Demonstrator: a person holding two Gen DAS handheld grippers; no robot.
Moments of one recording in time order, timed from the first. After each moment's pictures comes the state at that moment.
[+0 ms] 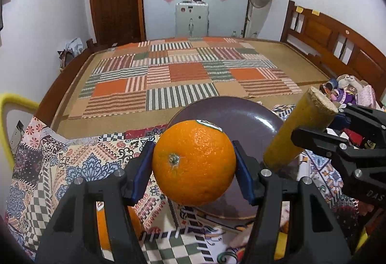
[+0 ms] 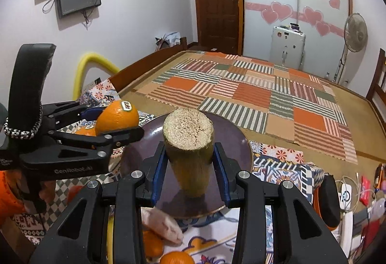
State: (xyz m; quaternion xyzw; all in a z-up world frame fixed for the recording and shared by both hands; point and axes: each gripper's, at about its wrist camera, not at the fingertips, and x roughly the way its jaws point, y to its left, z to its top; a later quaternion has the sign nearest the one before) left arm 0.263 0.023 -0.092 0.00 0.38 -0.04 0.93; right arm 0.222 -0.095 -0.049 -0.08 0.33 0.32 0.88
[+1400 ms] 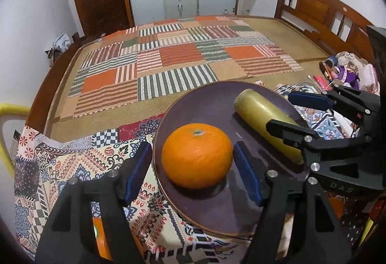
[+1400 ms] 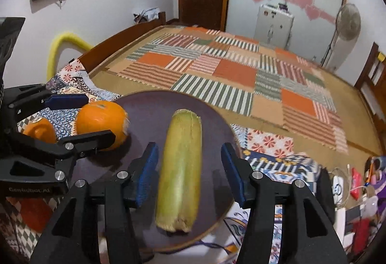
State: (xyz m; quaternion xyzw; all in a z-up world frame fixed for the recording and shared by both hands) left arm 0.294 0.019 -0.107 0.03 0.42 -0.06 0.90; right arm 0.249 -0.081 -0.067 -0.11 0.38 0.25 0.88
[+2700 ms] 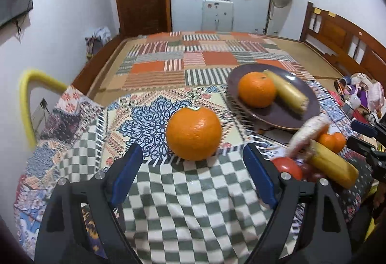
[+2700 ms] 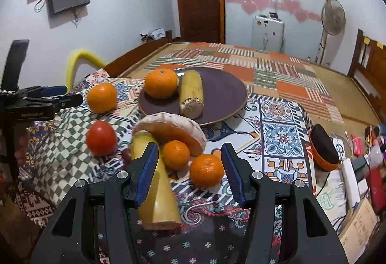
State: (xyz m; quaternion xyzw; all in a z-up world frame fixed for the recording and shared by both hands) left arm 0.156 0.104 -0.107 -0.02 0.39 0.03 0.92; right arm 0.133 -0.124 -0.081 -0.05 0.34 0.26 0.90
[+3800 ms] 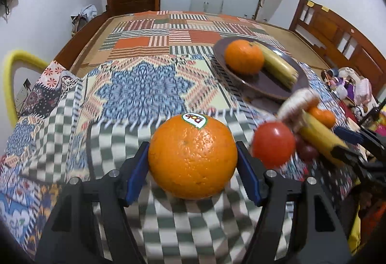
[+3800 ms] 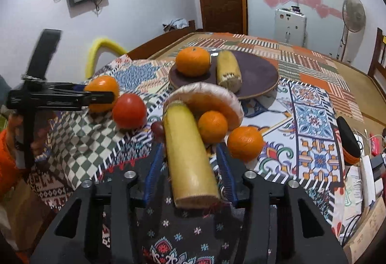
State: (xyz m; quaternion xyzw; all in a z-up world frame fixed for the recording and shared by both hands) left arm 0.128 0.099 -0.129 -0.05 0.43 -0.02 0.90; right arm 0.100 -0.106 -0.102 -0.07 0.37 0.32 0.87
